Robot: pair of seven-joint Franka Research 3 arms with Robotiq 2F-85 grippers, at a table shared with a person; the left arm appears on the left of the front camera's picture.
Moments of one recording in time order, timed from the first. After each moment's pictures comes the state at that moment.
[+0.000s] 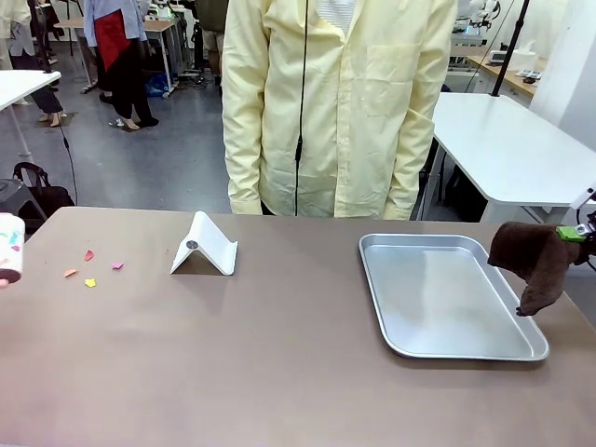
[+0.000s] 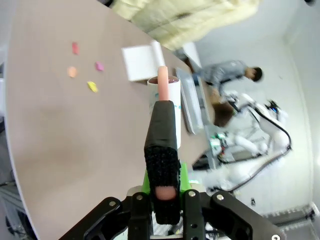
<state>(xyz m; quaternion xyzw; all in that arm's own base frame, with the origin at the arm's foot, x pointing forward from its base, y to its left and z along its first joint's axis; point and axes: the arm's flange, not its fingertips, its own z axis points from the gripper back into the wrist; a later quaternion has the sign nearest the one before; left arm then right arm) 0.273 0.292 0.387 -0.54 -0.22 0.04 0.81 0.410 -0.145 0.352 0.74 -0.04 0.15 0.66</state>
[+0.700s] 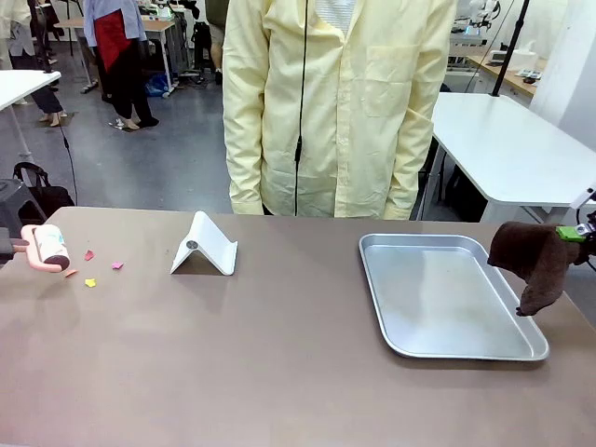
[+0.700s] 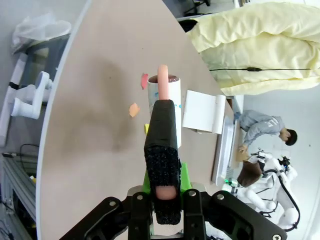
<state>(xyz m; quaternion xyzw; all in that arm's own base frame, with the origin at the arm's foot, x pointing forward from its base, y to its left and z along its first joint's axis) 0.366 0.273 0.352 -0.46 -0.17 0.21 0.85 0.411 -0.145 0.352 0.74 -0.03 0.15 0.66</state>
